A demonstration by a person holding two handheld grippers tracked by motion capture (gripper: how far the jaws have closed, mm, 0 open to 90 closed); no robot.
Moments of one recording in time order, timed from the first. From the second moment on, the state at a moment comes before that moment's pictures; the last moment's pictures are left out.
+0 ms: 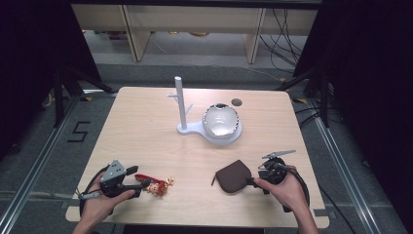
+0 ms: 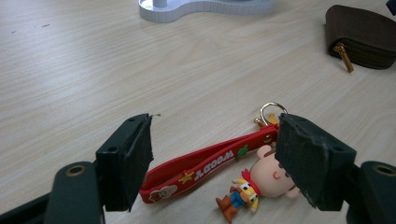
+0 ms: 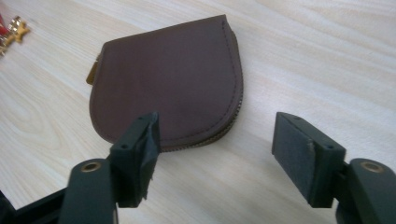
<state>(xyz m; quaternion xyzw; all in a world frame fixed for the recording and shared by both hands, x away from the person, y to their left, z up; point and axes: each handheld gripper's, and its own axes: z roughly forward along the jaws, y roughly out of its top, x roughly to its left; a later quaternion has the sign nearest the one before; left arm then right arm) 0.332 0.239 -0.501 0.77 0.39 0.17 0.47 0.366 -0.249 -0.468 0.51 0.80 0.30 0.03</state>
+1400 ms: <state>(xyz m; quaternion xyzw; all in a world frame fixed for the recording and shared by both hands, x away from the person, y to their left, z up) 0.341 0.229 -0.499 0.78 0.38 0.16 0.47 0.450 -0.210 -0.469 0.49 0.85 0.16 -0.09</state>
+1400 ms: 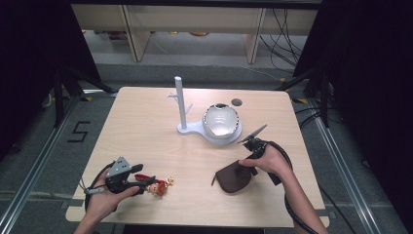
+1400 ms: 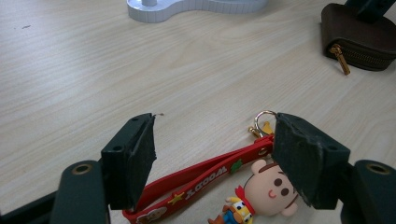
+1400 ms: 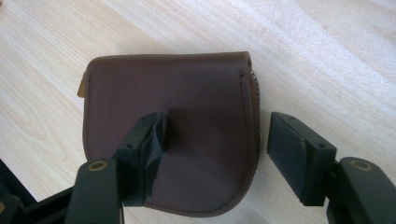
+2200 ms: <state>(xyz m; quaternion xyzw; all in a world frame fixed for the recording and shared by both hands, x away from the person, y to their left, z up) 0.340 0.233 -0.501 0.78 0.38 0.16 0.46 0.451 -0.215 -0.458 0.47 0.86 0.16 -0.10</state>
